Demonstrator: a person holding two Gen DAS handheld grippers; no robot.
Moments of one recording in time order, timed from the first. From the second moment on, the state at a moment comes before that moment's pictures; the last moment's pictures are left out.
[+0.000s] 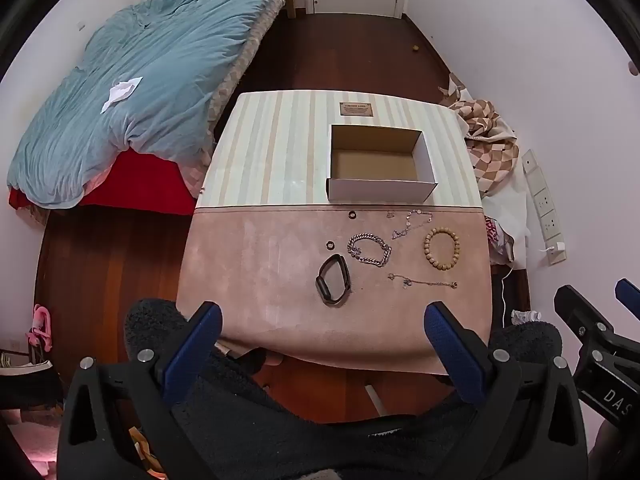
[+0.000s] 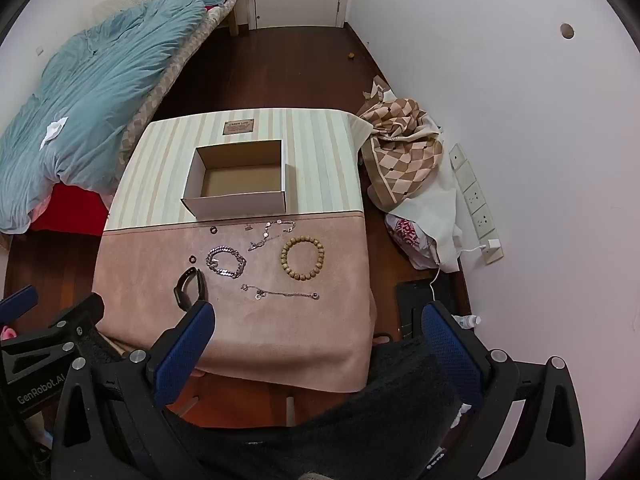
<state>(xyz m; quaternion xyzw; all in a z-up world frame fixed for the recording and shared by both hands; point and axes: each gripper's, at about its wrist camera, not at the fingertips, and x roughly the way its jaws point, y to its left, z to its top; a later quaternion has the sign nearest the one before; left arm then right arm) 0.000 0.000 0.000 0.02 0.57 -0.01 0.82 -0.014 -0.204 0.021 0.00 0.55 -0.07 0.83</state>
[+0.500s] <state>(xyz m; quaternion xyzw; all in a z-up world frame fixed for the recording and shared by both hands) -0.002 -0.005 0.001 0.01 0.56 -0.02 0.82 -0.013 -0.202 0.022 0.00 0.55 -0.07 0.83</state>
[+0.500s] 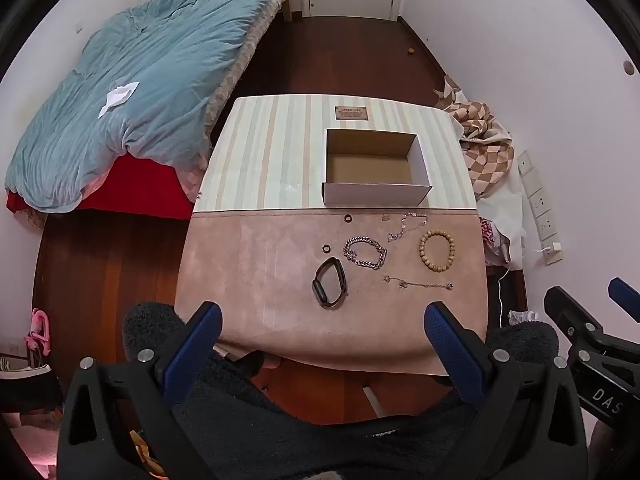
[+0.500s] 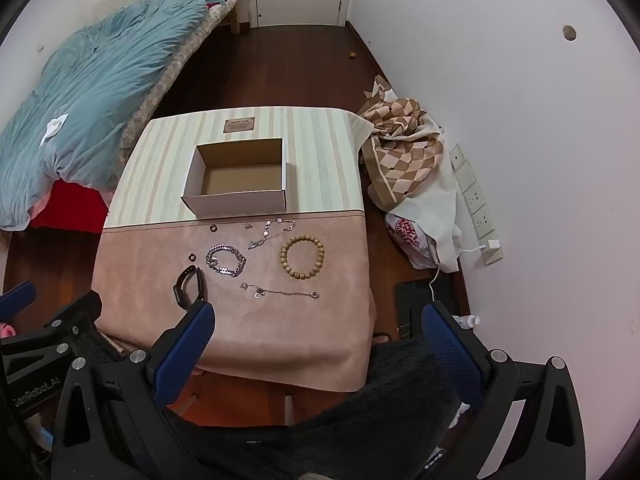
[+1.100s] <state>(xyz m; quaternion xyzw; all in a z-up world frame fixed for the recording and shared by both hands) 0.002 -0.003 0.008 0.01 0.56 -0.02 0.83 -0.015 -0.197 0.019 0.00 0.55 -0.07 0.83</state>
